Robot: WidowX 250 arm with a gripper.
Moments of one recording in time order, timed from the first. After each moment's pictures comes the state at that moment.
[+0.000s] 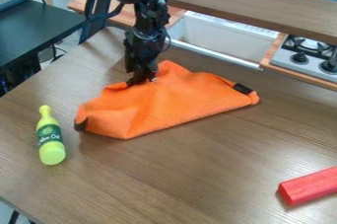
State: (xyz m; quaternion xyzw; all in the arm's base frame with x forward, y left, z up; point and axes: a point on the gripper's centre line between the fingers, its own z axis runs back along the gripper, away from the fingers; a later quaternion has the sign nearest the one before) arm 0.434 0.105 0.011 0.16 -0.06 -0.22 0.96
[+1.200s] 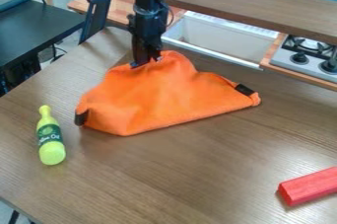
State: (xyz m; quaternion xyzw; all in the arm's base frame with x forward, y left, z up) arm 0.446 0.100 0.044 0.11 -0.07 -0.22 0.97
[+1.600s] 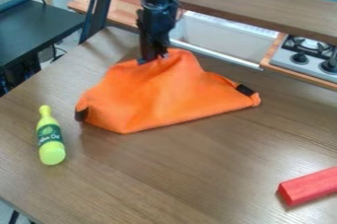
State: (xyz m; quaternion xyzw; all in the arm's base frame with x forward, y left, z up) arm 0.439 0.073 0.055 0.10 -0.08 -0.26 0.96
